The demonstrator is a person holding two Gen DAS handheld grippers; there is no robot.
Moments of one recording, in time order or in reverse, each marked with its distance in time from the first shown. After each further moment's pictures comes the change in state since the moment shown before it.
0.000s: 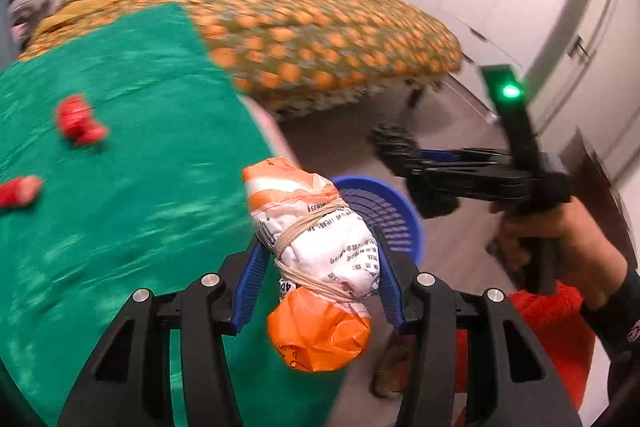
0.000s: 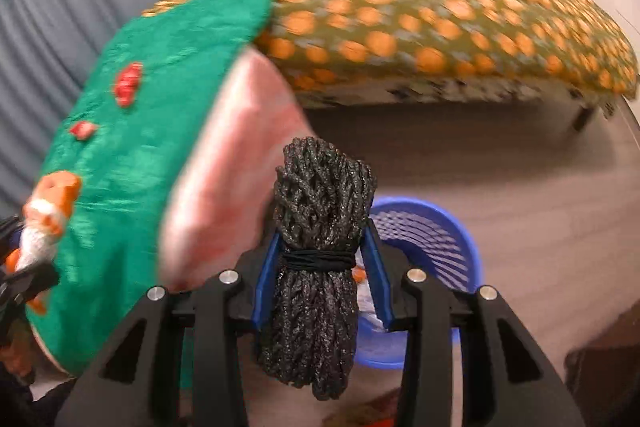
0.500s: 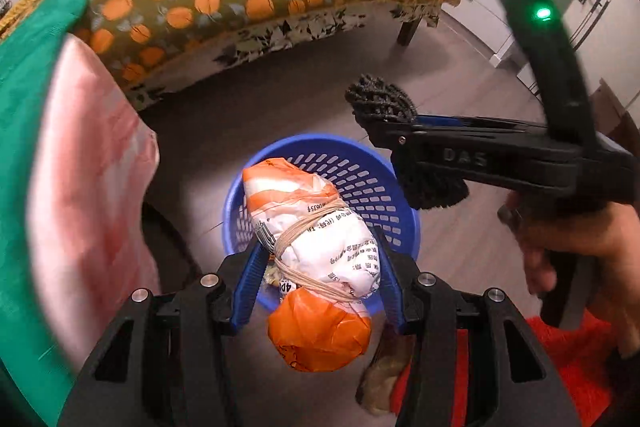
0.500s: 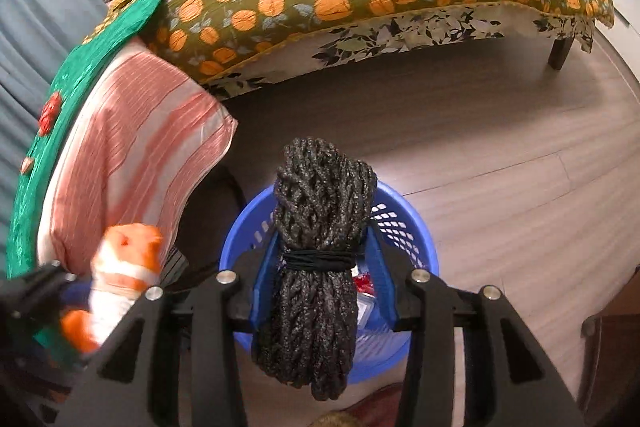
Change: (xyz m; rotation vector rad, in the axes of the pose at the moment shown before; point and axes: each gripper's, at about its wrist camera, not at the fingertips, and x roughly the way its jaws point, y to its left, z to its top) left arm 0.180 -0.077 0.012 0.055 0.186 0.006; right arm 0.053 -0.103 -0.017 0.160 0.031 0.006
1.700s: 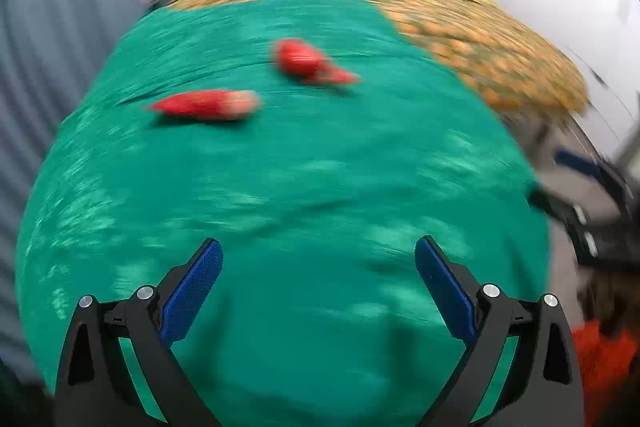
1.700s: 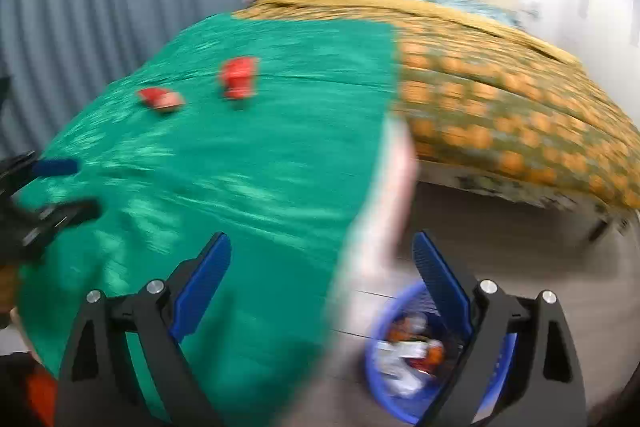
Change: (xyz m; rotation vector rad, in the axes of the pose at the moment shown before) left arm -0.227 0.241 -0.136 -0.398 -0.231 0.424; right arm -0.060 0.299 -0.048 -0.548 -0.249 0.109
